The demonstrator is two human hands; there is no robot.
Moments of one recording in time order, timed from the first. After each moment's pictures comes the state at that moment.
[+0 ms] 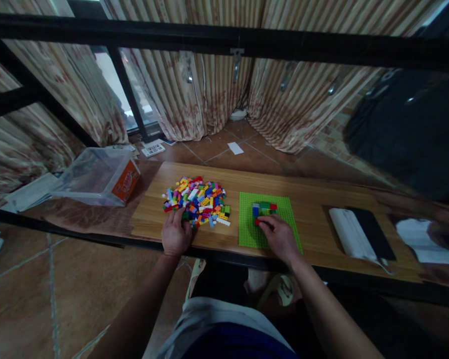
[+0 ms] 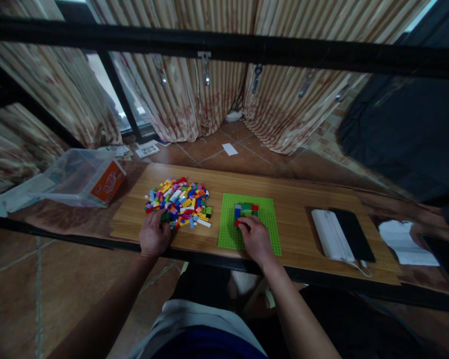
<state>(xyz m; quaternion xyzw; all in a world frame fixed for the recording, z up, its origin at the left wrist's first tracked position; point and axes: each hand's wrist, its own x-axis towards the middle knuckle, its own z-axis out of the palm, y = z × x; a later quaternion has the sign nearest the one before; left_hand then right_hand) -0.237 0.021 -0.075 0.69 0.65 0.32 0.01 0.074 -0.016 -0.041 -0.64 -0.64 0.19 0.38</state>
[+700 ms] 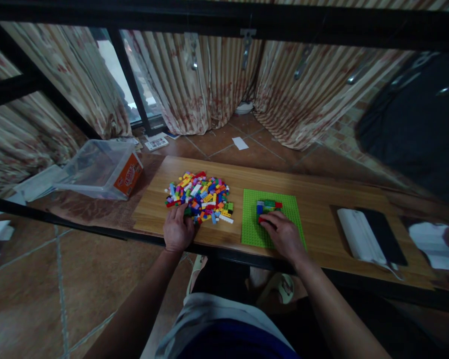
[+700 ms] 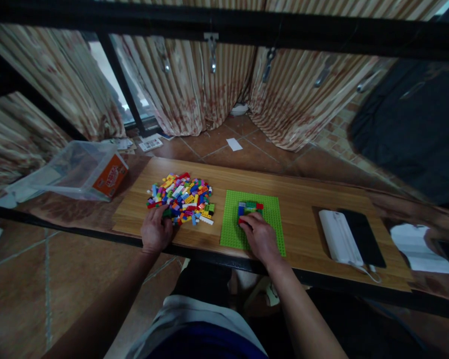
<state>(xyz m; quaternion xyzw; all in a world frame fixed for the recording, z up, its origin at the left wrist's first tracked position) -0.235 0.020 -0.073 0.68 0.65 0.32 0.01 0.088 -0.011 -0.051 -0.61 -0.71 0.15 0.31</state>
